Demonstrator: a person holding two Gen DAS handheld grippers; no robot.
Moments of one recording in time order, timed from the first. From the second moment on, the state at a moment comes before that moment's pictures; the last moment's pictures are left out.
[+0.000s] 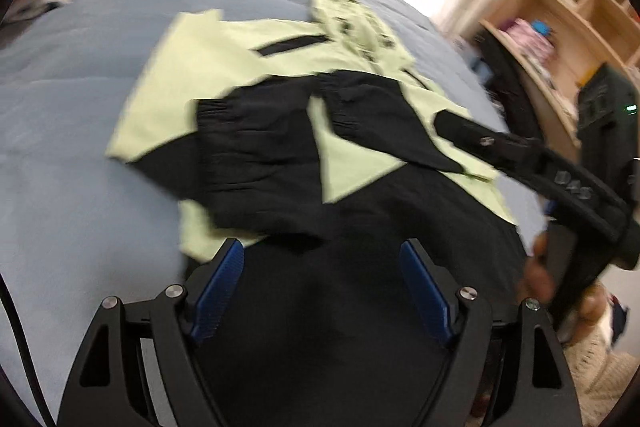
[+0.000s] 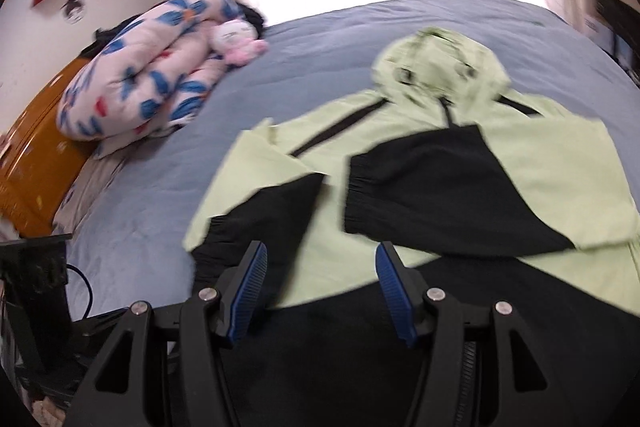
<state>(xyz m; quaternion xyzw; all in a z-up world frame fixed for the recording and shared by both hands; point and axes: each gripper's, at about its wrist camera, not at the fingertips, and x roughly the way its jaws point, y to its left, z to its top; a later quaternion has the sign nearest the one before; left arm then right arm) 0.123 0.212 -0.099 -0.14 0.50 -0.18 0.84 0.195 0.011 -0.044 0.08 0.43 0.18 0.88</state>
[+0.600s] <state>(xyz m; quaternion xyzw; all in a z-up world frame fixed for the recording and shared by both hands) 0.095 0.263 -0.113 -0.03 0.50 -0.04 0.86 0.202 0.147 -0.095 -0.09 0.49 0.23 0.83</state>
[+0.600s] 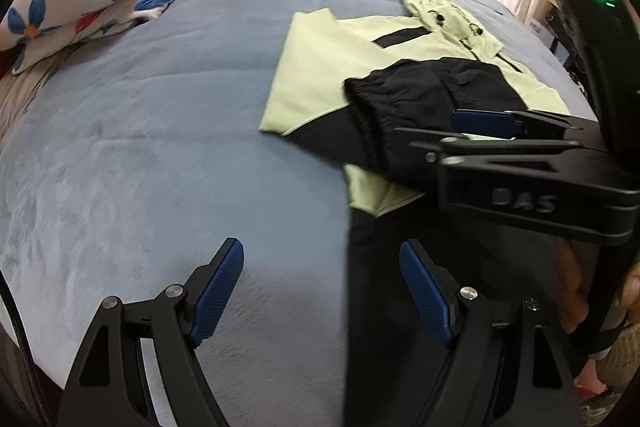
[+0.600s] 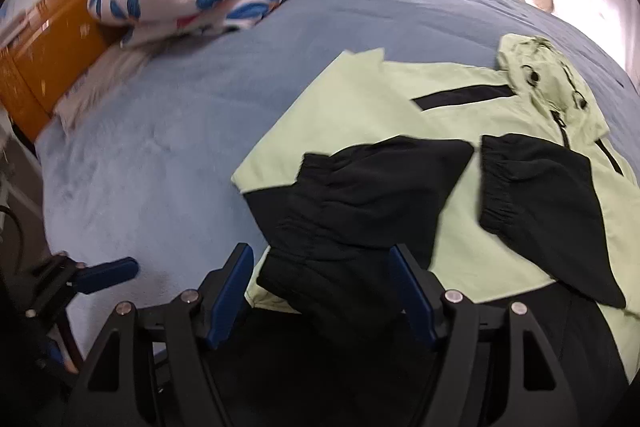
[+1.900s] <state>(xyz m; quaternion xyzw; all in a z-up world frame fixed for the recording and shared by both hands) 0.117 0.242 -0.136 -0.05 0.54 -0.07 0.84 0.263 -0.061 -0.133 0.15 0.57 0.13 0.80</state>
